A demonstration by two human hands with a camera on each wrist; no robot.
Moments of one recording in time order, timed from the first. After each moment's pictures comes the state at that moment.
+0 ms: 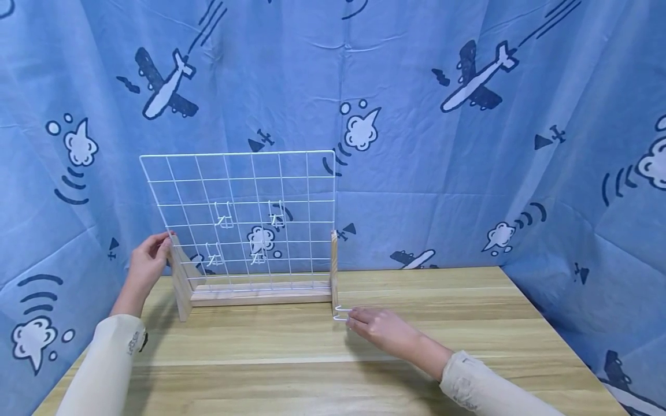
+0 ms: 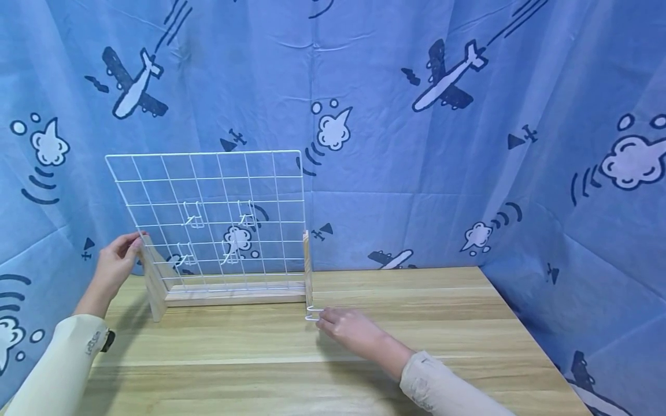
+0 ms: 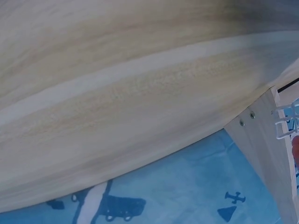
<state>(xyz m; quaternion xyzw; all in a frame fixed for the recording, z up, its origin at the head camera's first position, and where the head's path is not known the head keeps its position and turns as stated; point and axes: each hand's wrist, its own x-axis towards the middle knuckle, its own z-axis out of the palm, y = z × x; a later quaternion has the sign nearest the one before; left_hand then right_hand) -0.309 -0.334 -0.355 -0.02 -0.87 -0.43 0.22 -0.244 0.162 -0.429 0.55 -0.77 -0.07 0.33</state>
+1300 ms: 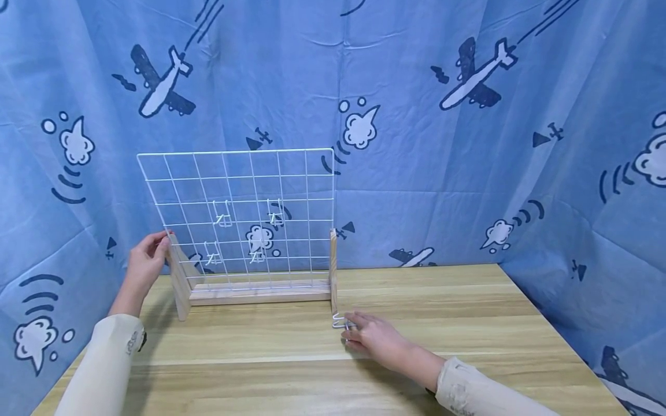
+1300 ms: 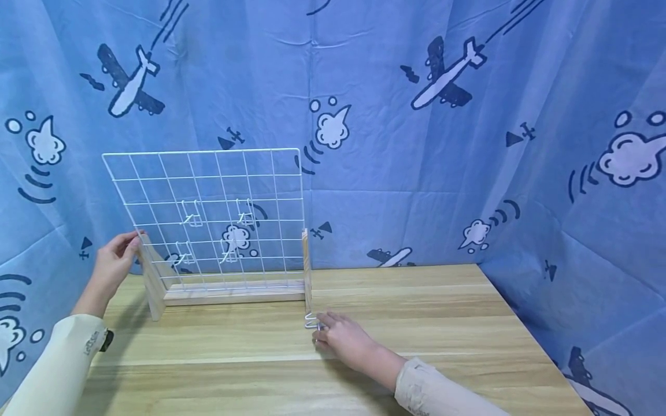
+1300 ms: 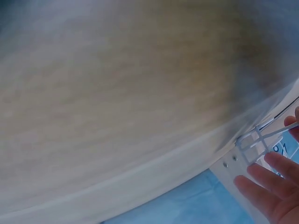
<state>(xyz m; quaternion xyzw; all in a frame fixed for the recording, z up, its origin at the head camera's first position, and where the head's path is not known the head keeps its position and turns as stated) -0.312 -0.333 -0.355 0.00 -0.87 -0.45 0.21 -0.225 0.147 -0.447 0.46 -0.86 0.01 0.23</state>
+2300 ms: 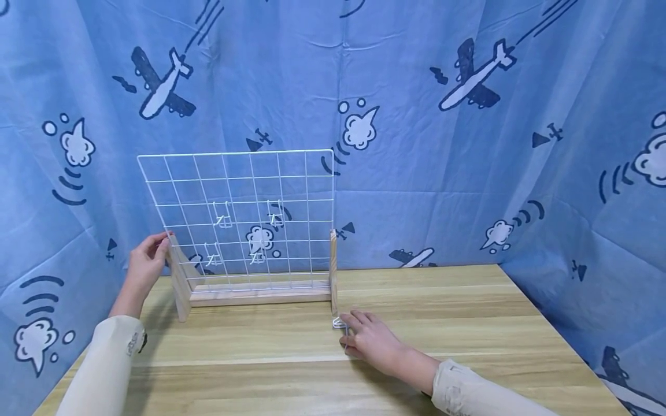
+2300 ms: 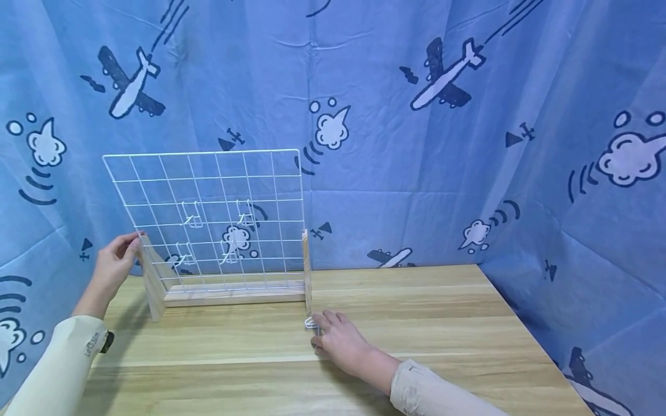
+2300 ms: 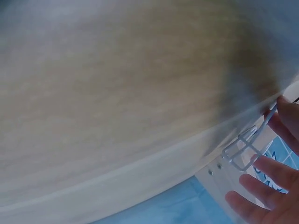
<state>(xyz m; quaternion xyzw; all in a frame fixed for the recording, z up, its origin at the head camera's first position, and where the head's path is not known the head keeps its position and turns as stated) -0.311 -0.333 -0.356 0.00 -0.87 -0.44 0.21 -0.223 0.137 -0.448 0.43 -0.88 -0.07 0.20</state>
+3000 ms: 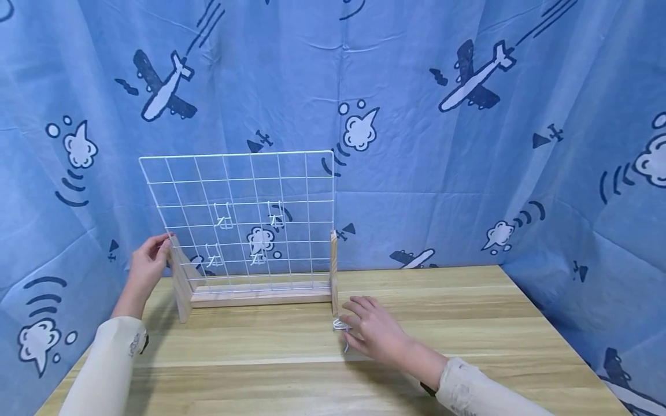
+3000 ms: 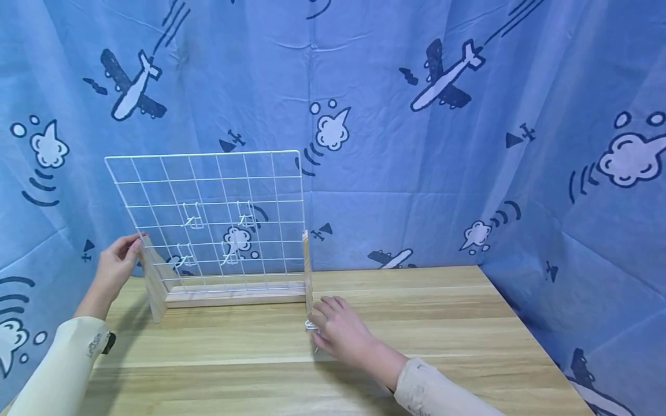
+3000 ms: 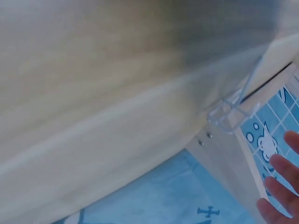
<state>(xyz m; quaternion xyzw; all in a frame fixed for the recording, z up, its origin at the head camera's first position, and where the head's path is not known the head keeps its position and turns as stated) -0.312 -0.332 -0.358 -0.01 -0.87 -0.44 0.24 -0.228 0.138 -0.424 0.43 -0.85 0.04 0.29</state>
